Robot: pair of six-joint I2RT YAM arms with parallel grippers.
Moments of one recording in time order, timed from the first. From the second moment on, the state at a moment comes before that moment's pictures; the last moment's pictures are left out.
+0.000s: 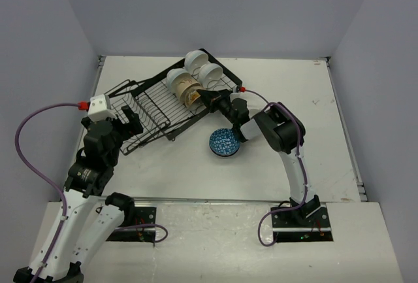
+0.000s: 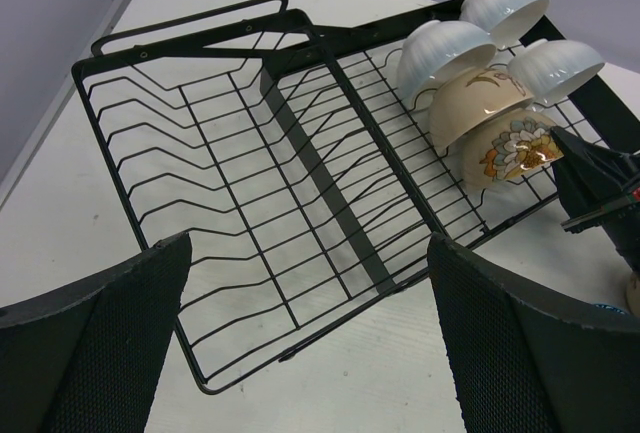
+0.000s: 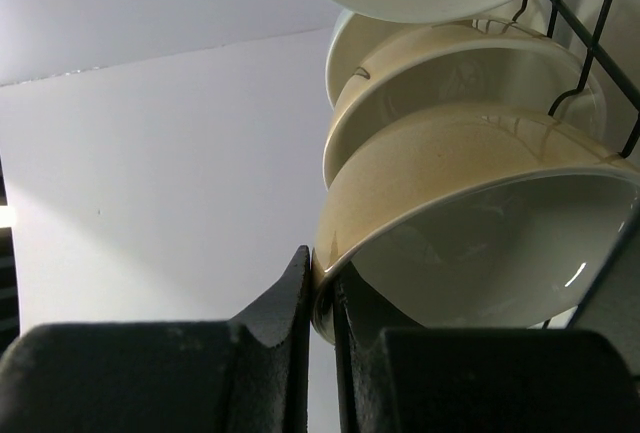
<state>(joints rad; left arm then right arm) -0.30 0.59 0.80 -0.52 -0.42 -0.36 0.56 2.31 1.12 1.27 -0.15 1.79</state>
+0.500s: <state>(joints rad) -0.30 0.59 0.80 -0.52 -0.42 -0.36 0.55 2.29 1.12 1.26 -0.18 1.77</state>
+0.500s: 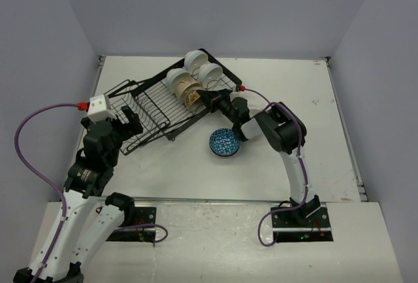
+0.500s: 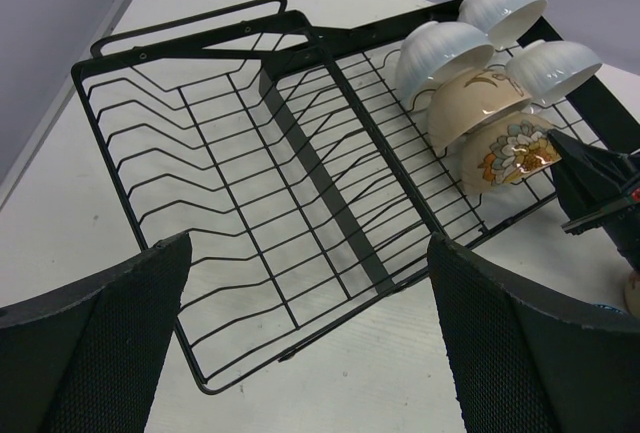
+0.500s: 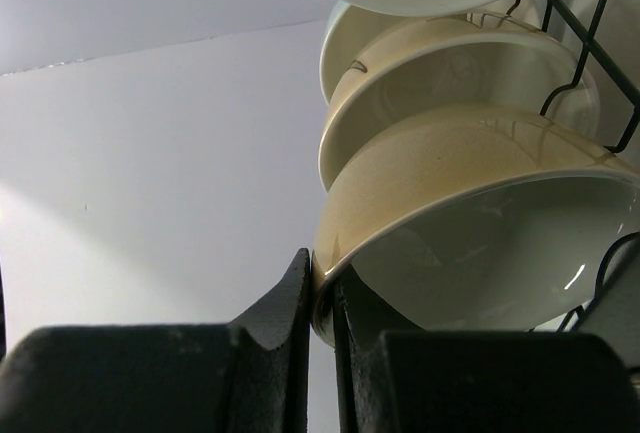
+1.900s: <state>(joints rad) -0.30 0.58 0.80 -0.52 -0.42 -0.36 0.47 2.06 1.07 1.21 -0.44 1.74</state>
